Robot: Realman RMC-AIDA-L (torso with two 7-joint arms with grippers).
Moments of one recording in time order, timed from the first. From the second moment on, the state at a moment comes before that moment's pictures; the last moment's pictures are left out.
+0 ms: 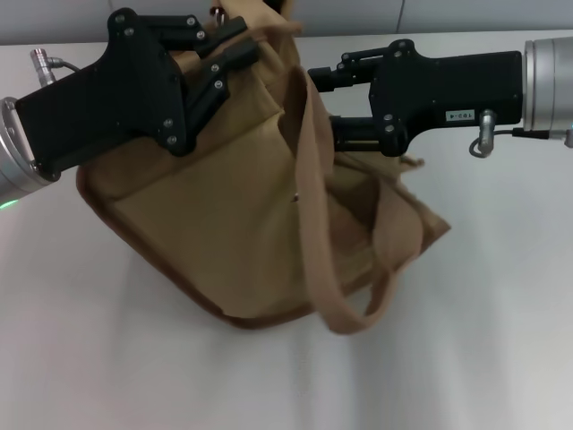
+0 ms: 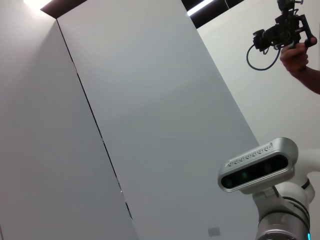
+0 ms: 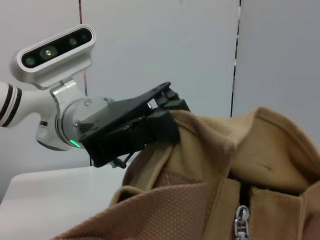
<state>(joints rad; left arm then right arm) -0.48 -2.06 1.00 0.59 1.26 1.75 -0.67 0.53 2.08 -1.16 -1.12 -1.72 -1.45 1.58</state>
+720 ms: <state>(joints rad) -0.47 -2.06 1.00 0.59 1.26 1.76 -0.67 0.48 2.08 -1.00 -1.18 -1.69 -1.48 1.58</state>
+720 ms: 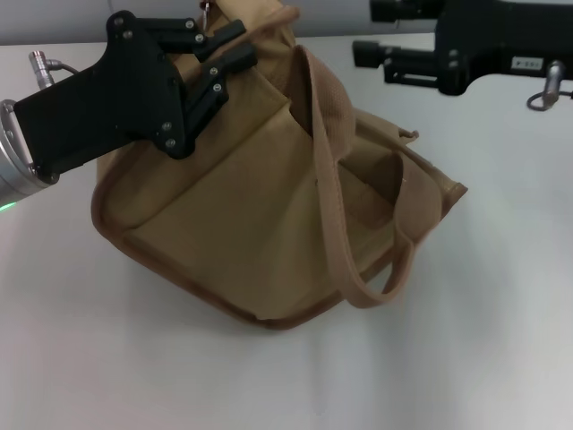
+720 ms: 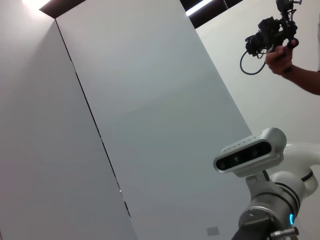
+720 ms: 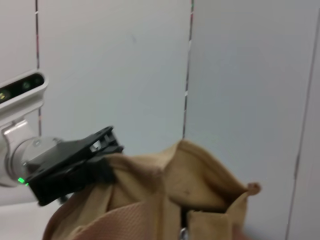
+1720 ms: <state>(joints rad) -0.49 -2.06 1.00 0.60 1.27 1.76 -0.67 0.59 2.08 -1.16 -1.10 -1.79 -1.43 1.58</state>
